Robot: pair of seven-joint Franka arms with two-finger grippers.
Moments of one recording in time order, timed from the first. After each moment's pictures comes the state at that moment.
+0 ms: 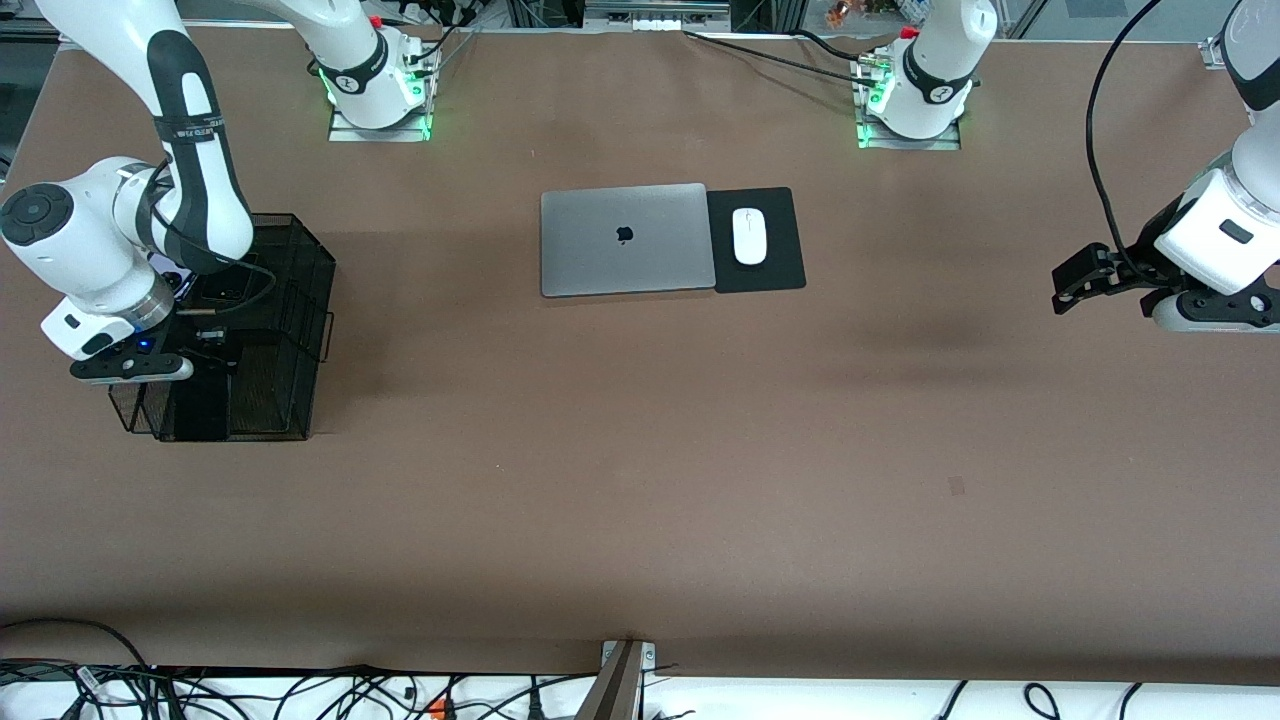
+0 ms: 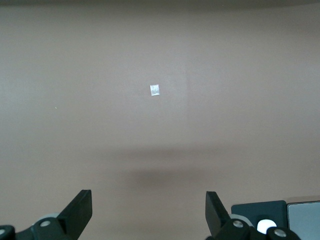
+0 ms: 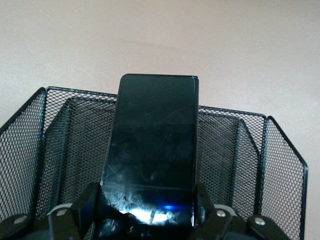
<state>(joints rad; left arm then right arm) -0.01 0.08 -0.05 -1.60 0.02 1.72 -0.05 0.53 0.34 -0.71 -2.20 0.26 2.66 -0.49</state>
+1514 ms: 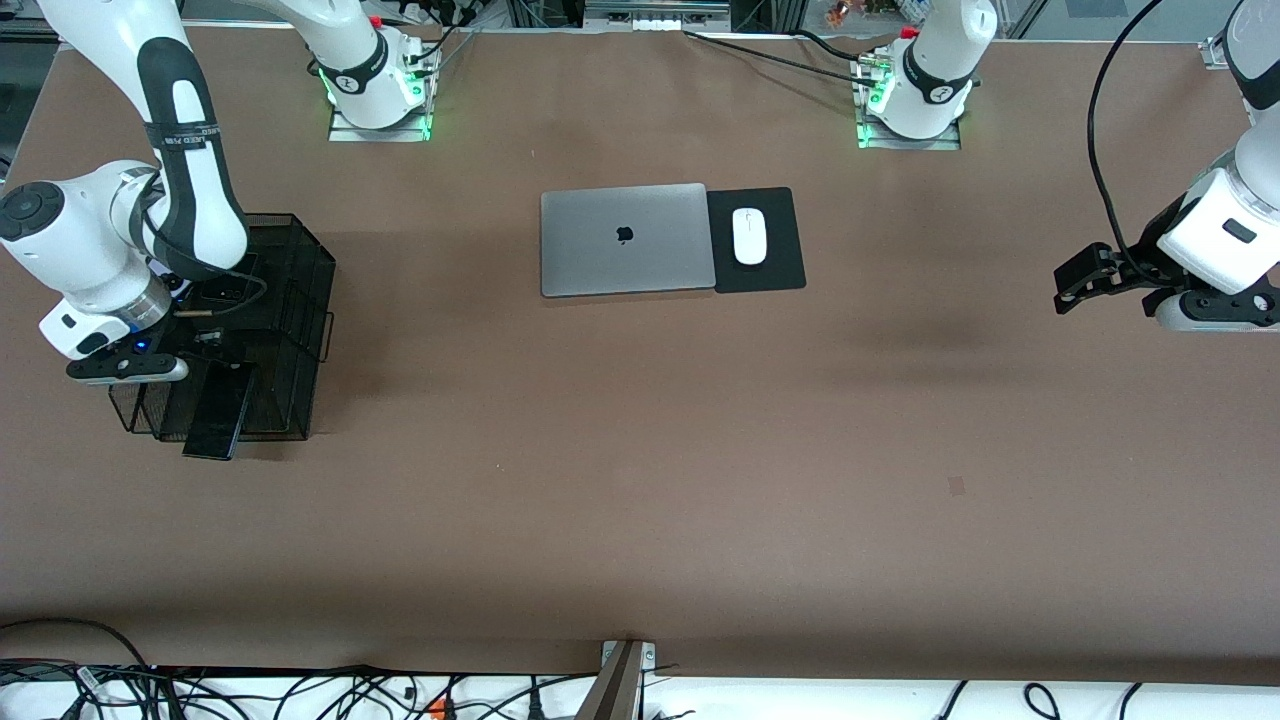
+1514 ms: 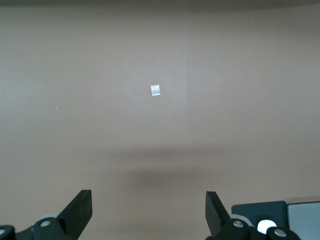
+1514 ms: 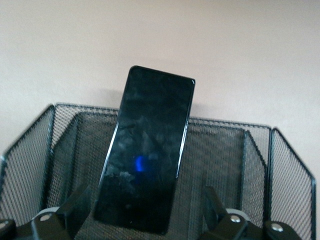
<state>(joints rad) -0.01 0.08 -0.05 -1.60 0.02 1.72 -0.05 0.53 0.35 -0.71 -2.17 0.41 2.67 -0.59</state>
